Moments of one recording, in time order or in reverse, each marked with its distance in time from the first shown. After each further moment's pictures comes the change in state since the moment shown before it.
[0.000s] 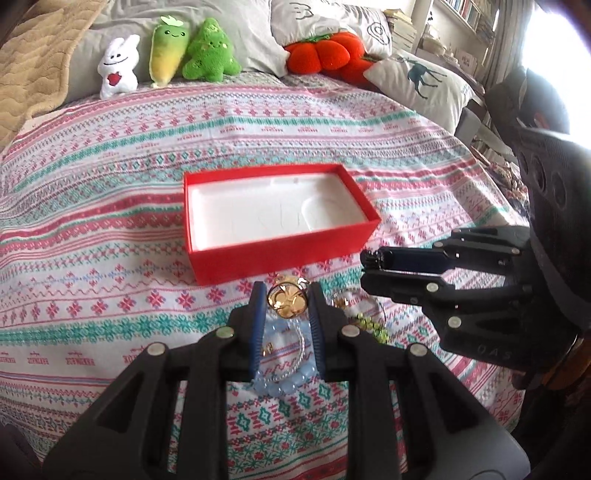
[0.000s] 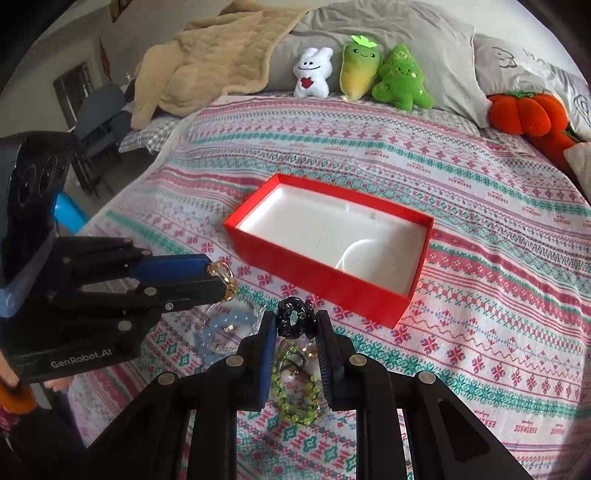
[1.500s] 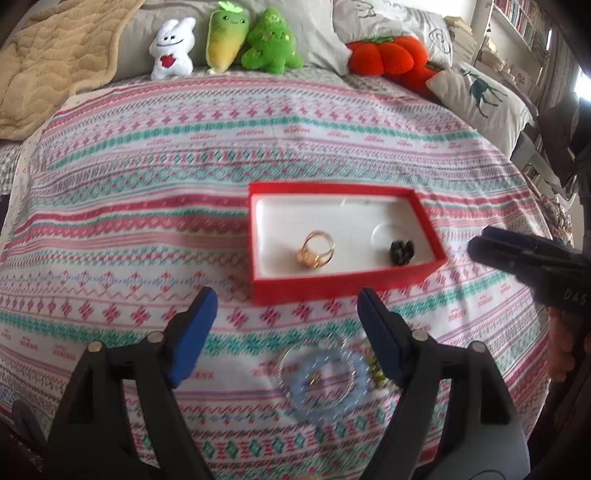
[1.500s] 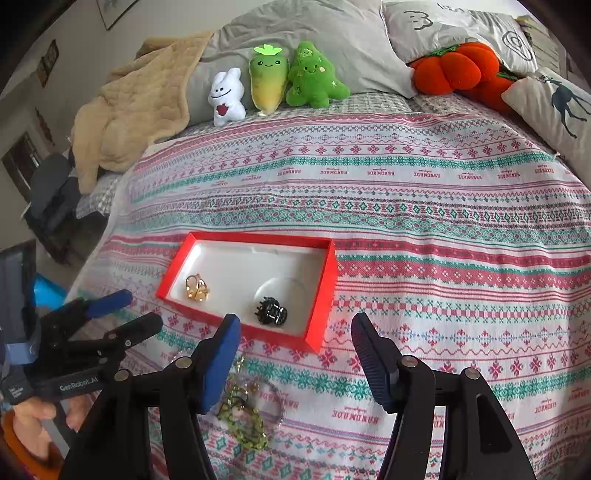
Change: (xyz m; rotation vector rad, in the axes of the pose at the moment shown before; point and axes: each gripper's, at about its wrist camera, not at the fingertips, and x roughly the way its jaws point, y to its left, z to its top) left arm 0.016 0.033 0.014 -0.134 0.050 0.177; right arm -0.017 -0.076 0.026 0.274 -0.015 -0.072
